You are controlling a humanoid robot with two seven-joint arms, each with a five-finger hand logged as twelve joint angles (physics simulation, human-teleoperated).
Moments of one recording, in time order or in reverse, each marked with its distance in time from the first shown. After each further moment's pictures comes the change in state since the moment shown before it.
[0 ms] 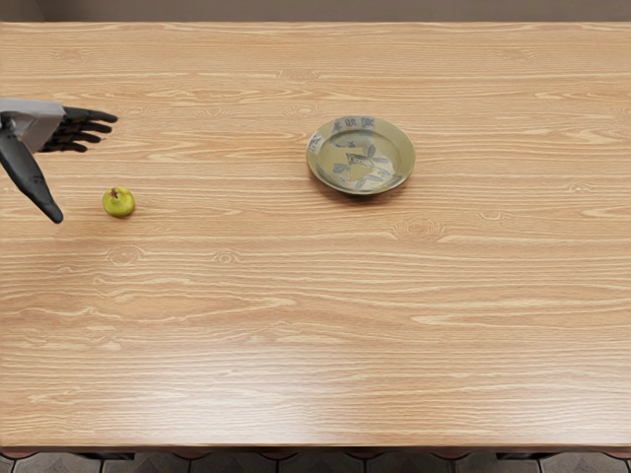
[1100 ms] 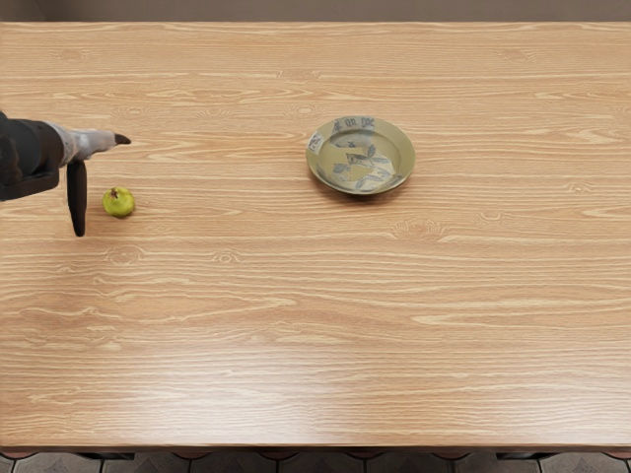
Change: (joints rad) left arm 0.028 -0.293 0.012 -0.146 0.586 0.341 0.479; right arm 0.021 0.000 0.000 -0.027 -0.001 0.000 -0.007
